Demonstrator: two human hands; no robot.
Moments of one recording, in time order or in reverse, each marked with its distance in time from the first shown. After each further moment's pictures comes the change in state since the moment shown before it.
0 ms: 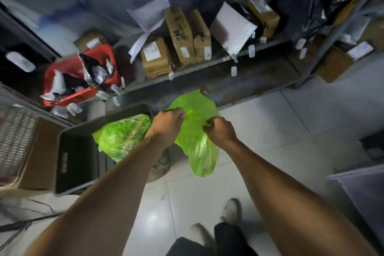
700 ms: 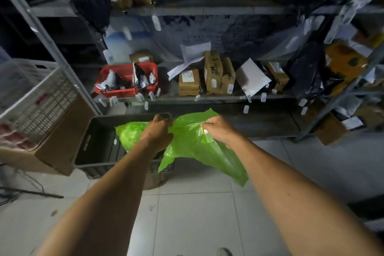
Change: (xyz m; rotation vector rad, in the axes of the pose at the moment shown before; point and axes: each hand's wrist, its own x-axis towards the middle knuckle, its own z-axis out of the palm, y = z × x) left_hand -0.150 -0.033 -0.095 0.085 0.027 -0.262; right_hand -0.134 -0.119 -0.028 -0.050 -0.144 -0.260
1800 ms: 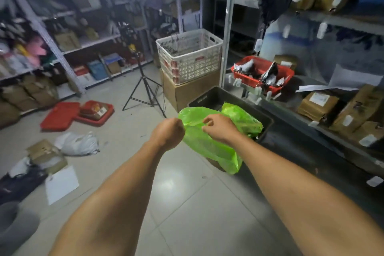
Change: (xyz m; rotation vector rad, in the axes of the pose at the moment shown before) left_hand -0.275 0.000 0.011 -0.110 0.370 -0.853; right_hand -0.127 -0.074 0.120 -0.445 -0.602 -0.741
